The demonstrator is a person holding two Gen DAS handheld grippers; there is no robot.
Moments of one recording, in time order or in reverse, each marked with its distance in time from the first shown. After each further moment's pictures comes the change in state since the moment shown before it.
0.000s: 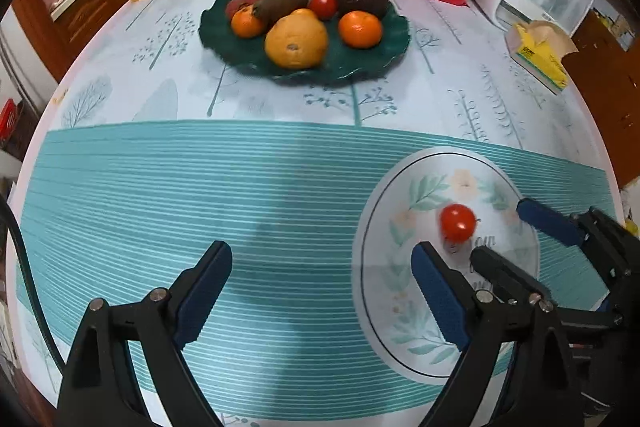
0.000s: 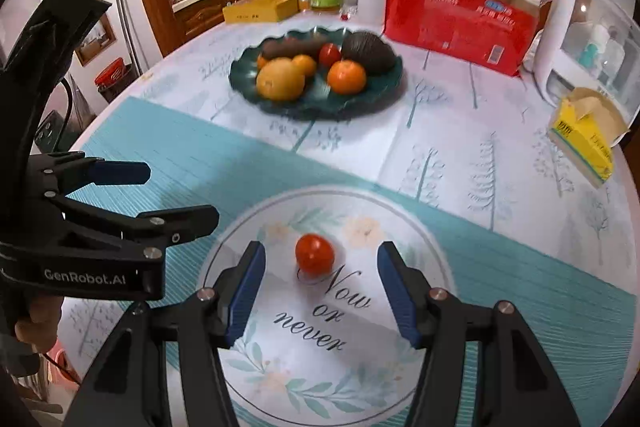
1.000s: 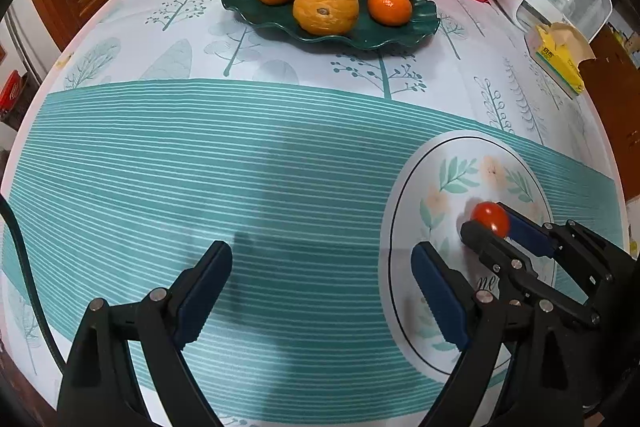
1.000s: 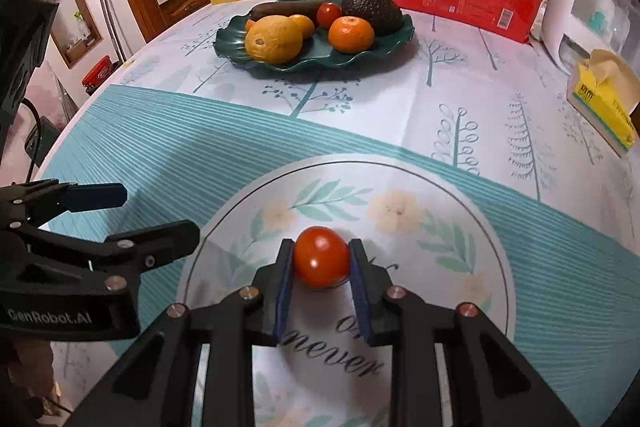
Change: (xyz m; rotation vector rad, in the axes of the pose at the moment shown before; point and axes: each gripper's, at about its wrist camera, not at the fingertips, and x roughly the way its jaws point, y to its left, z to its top) left arm 0.016 0.016 -0.012 -0.061 0.036 0.003; right arm 0.041 0.013 -0.007 0.054 0.038 -0.015
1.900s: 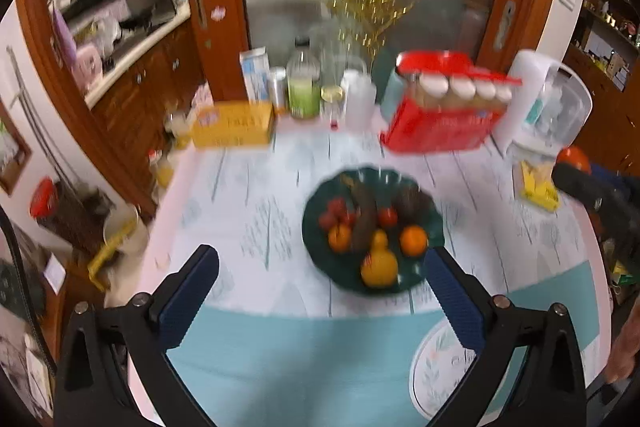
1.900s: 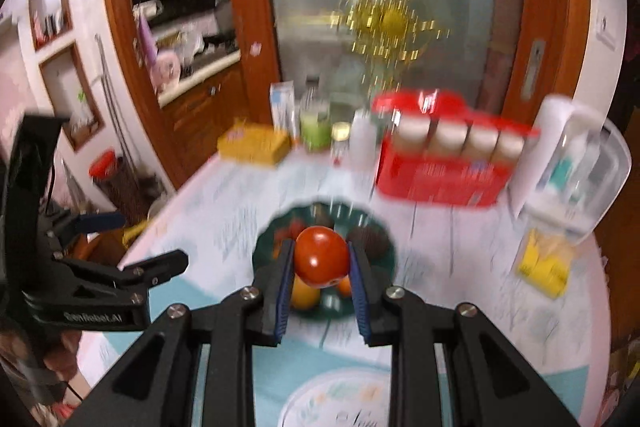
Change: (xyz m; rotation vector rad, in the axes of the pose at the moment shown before) left arm -0.206 0.054 0.200 0.111 -0.294 0.051; right arm -0.183 0.019 0.237 0.038 -0.296 -0.056
